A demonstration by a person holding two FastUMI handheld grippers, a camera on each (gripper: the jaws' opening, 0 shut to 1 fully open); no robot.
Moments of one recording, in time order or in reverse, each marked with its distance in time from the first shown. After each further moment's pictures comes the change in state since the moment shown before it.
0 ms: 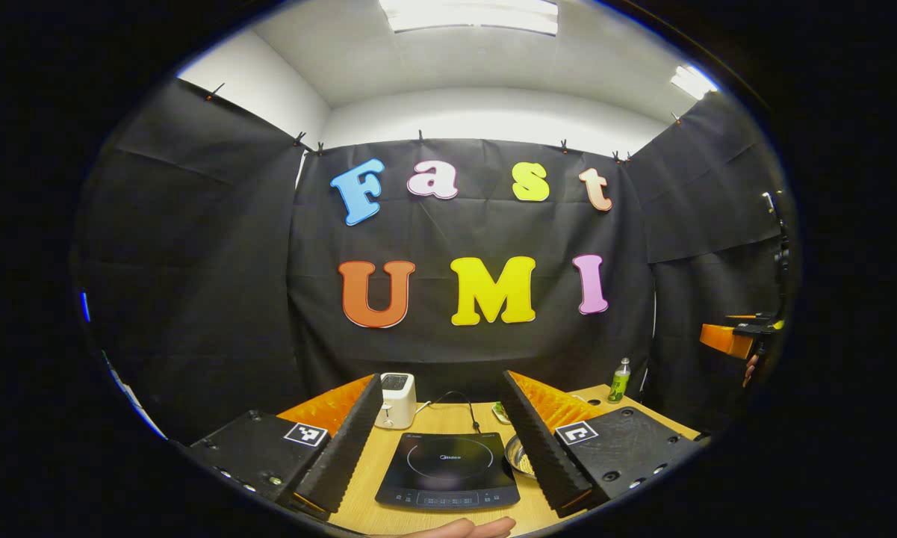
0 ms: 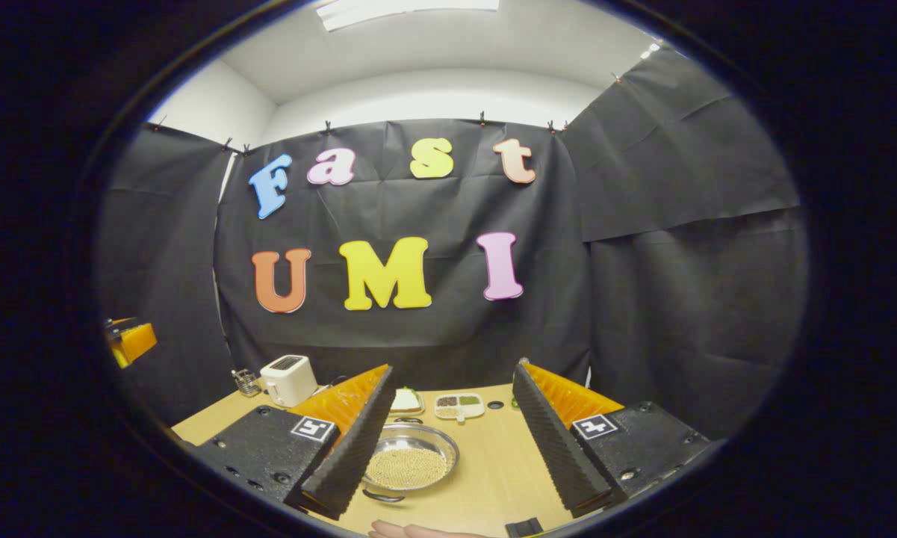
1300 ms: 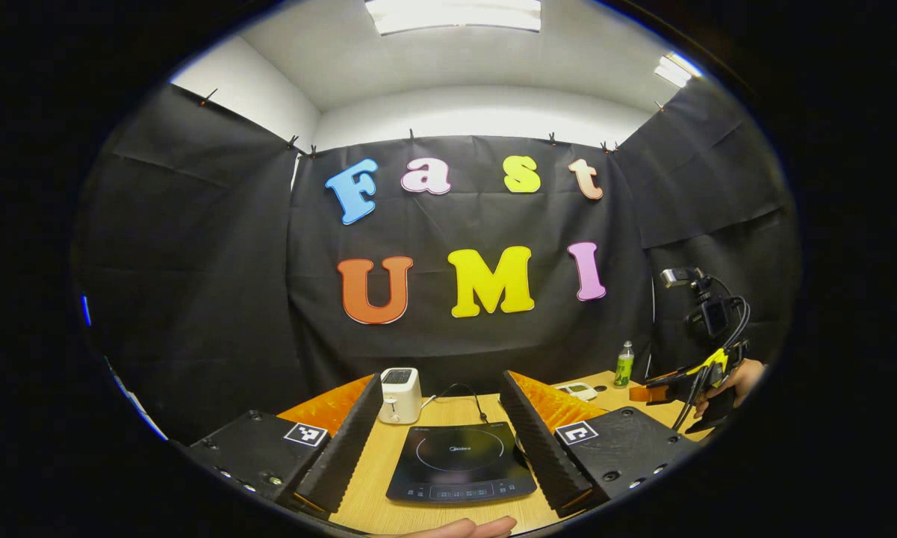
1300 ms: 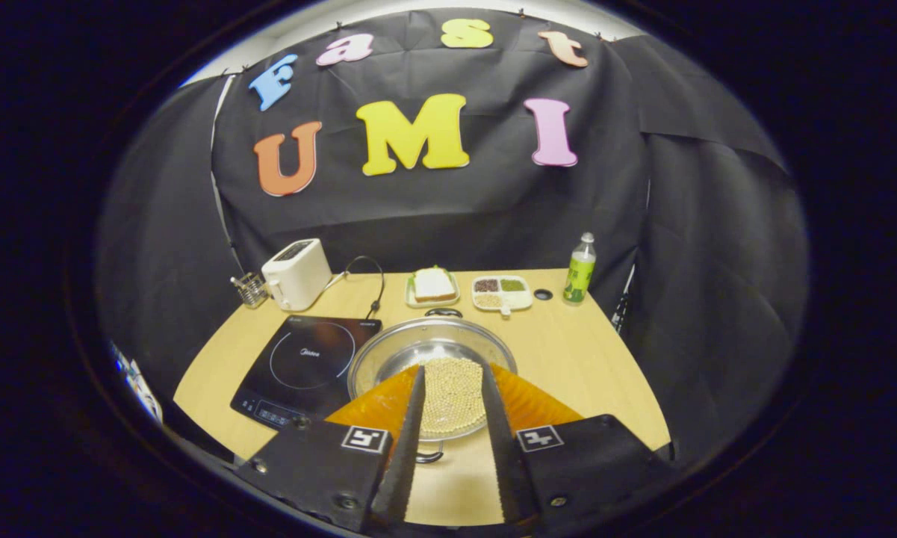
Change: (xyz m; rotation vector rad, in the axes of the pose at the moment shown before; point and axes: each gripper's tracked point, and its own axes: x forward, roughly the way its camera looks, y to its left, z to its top) left arm -0.014 0.003 -0.035 0.054 0.001 -0.017; right arm 0.085 0.083 -0.182 -0.035 0.547 0.092
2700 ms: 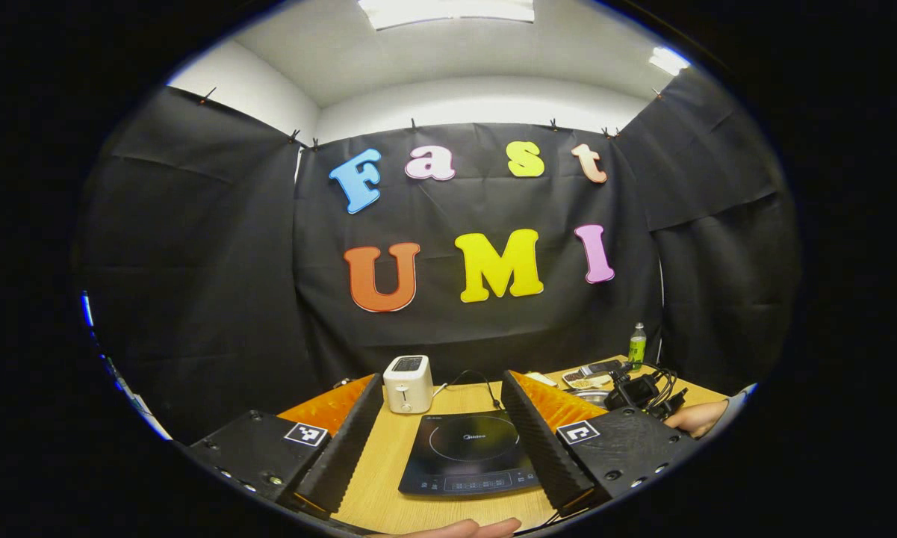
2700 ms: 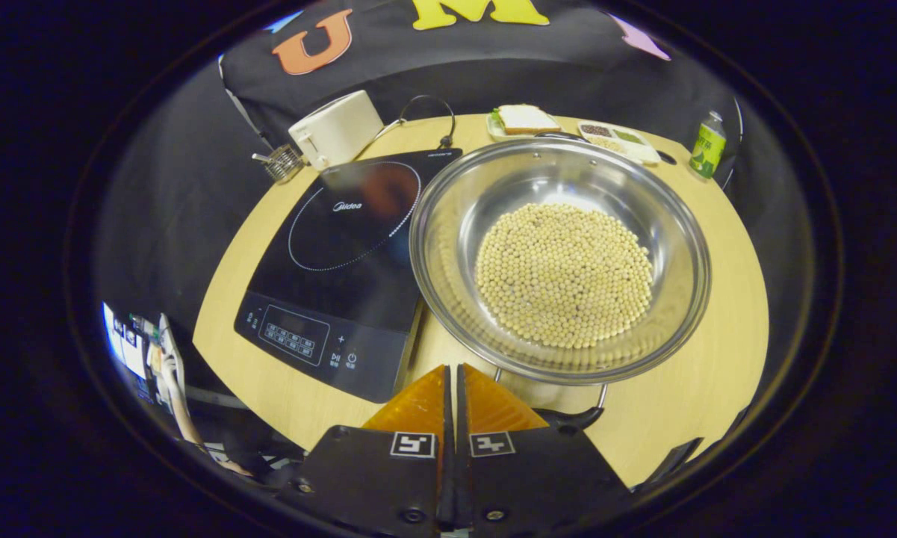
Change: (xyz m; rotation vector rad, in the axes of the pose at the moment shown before) left arm 0.004 0.011 -0.030 0.024 0.024 0.022; right arm 0.090 0.104 -0.166 -0.022 0.543 0.236
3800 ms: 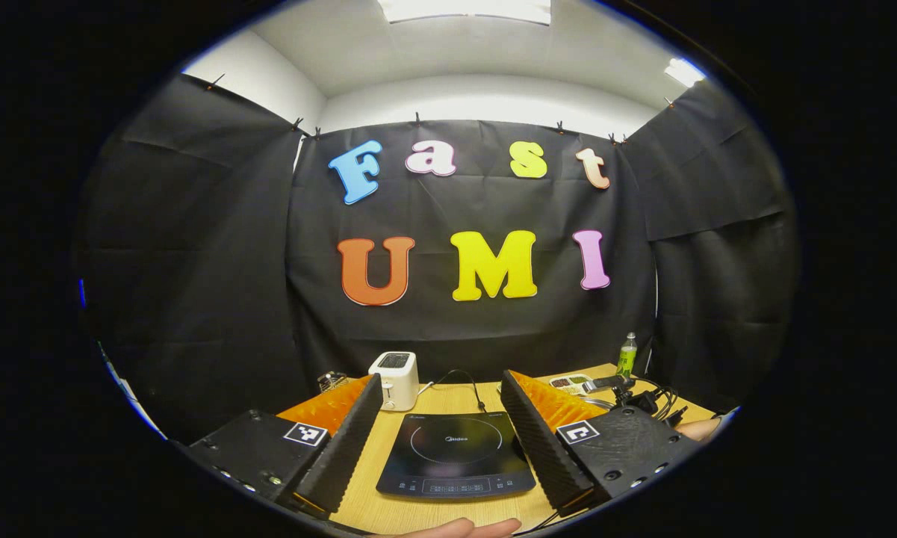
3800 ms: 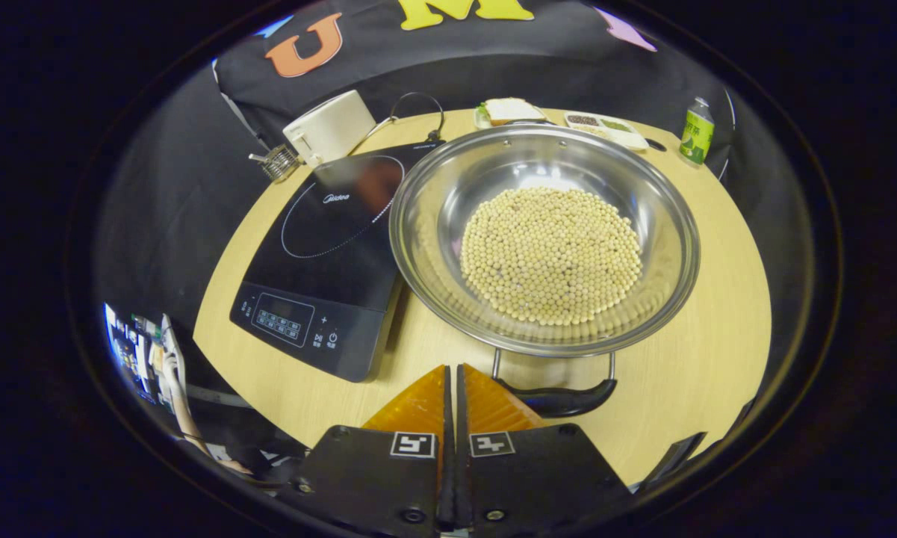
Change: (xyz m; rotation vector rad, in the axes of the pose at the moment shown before) left arm 0.013 -0.013 0.001 -0.056 0.012 -0.017; right arm -0.002 -0.023 -0.016 0.011 -0.014 0.008
